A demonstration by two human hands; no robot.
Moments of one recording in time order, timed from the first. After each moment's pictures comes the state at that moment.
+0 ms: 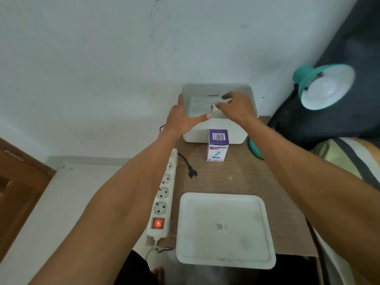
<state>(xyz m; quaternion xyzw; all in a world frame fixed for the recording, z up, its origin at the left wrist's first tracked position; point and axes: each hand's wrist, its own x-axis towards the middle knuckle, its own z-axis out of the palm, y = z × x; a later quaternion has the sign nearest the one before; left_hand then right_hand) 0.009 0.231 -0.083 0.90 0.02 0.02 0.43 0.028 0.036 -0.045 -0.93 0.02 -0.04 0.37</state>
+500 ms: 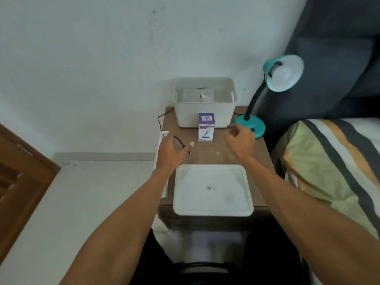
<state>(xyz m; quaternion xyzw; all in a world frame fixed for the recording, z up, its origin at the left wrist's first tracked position) -0.185 0.223 -0.123 0.89 0.11 0.02 0.45 -0.162 -0.004 -0.090 -0.89 0.10 -0.10 0.43</state>
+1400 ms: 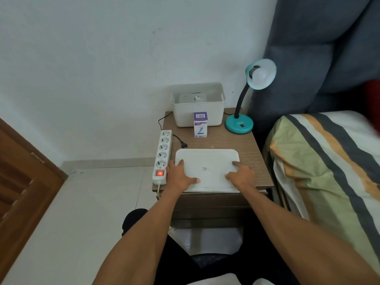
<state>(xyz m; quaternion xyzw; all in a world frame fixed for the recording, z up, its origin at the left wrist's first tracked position) -0.301 0.191 -0.153 0.95 0.09 -0.09 0.29 -0.304 -0.032 -0.157 -0.91 0.20 0.03 0.35</state>
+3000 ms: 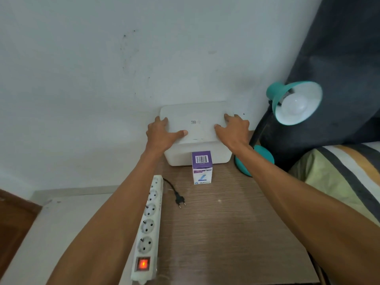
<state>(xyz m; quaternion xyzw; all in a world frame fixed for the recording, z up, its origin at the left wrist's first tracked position) 0.032 0.225 -0.061 0.92 0.05 0.03 0.39 0.028 -0.006 -0.063 -0.94 0.10 -0.07 0.33</state>
